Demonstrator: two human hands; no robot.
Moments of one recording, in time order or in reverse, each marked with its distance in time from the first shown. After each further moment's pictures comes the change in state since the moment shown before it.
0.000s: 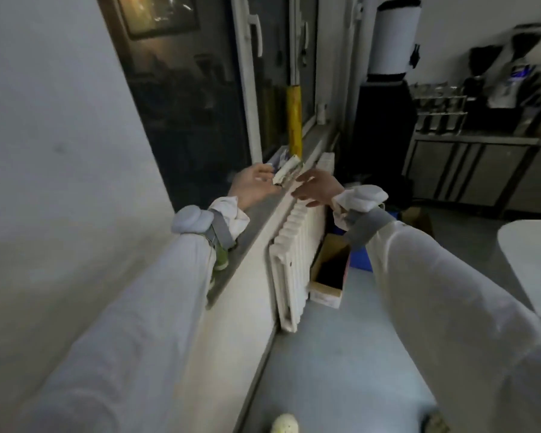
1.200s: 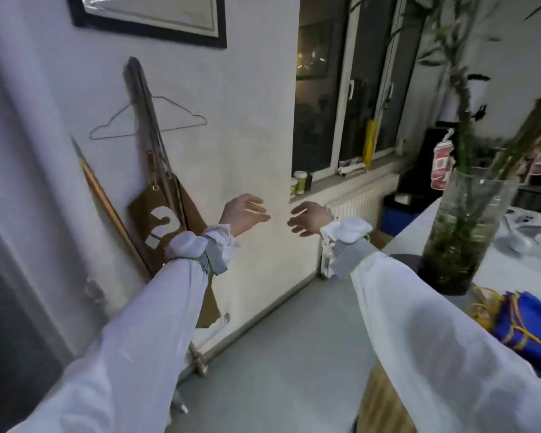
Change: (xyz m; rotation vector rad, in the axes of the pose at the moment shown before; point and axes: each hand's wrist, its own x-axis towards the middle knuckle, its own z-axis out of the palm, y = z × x) left_hand -0.924 0.182 0.092 0.082 0.476 -0.152; right_hand -0.863 0.027 -0.030 -0.004 -0.392 -0.179
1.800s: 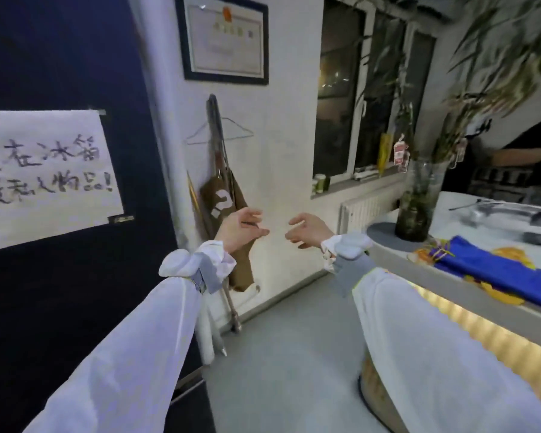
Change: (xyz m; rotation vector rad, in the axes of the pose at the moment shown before) left_hand -0.413 0.077 -0.081 0.010 0.078 0.019; right_hand -0.404 -0.025 0.050 0.010 -0.048 -0.129
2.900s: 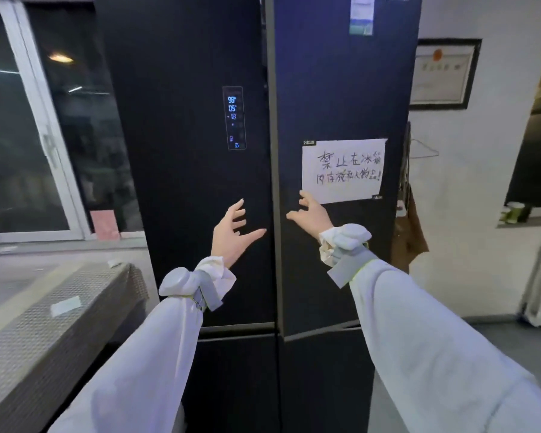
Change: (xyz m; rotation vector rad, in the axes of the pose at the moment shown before) left_hand -0.526 0.043 -0.331 0.116 0.759 -0.017; right_hand -0.398 -0.258 0.285 0.148 -0.358 -0.484
